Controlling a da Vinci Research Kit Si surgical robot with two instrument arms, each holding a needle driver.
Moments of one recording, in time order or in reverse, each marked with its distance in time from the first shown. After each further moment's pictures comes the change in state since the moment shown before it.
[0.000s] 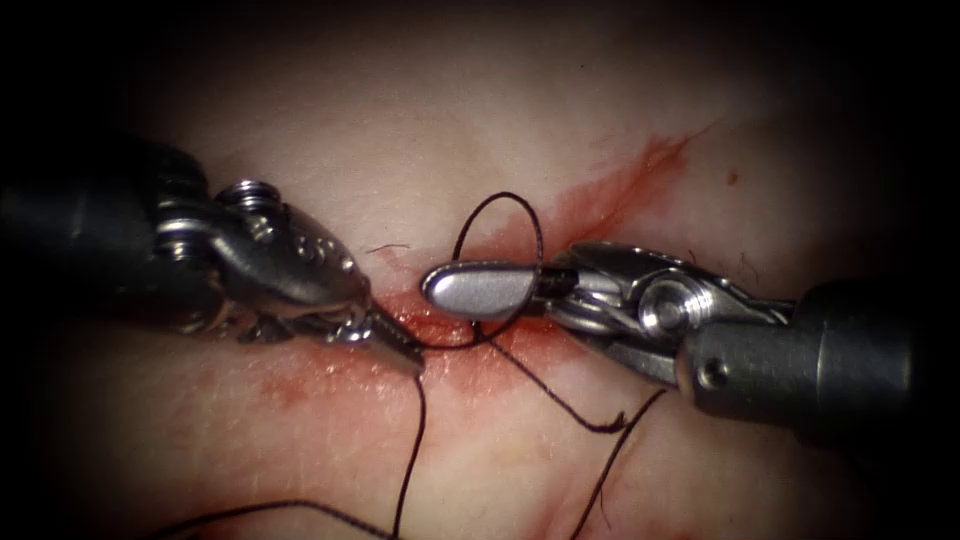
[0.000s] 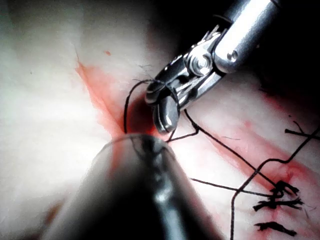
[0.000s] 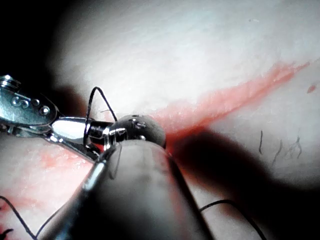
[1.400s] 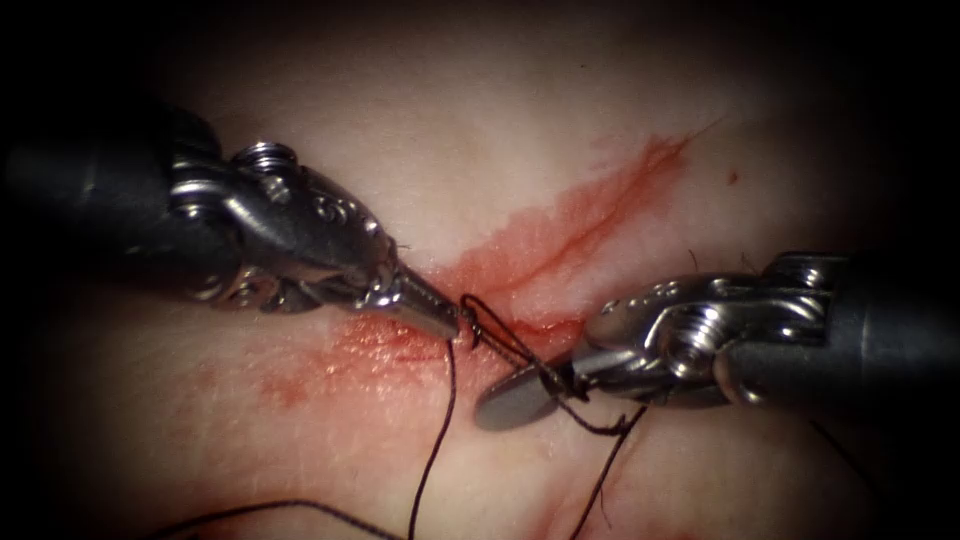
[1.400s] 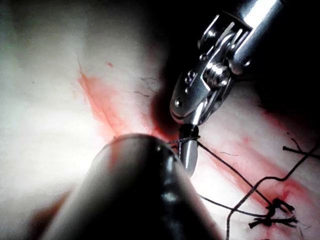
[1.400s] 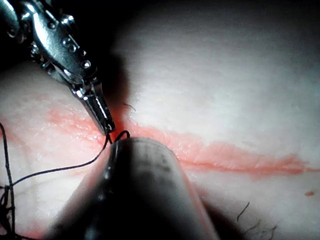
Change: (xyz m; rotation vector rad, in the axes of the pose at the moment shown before) right arm -0.002 -0.003 -0.002 -0.687 -0.903 -0.085; left arm 0.002 0.001 -0.001 0.021 0.079 -0.031
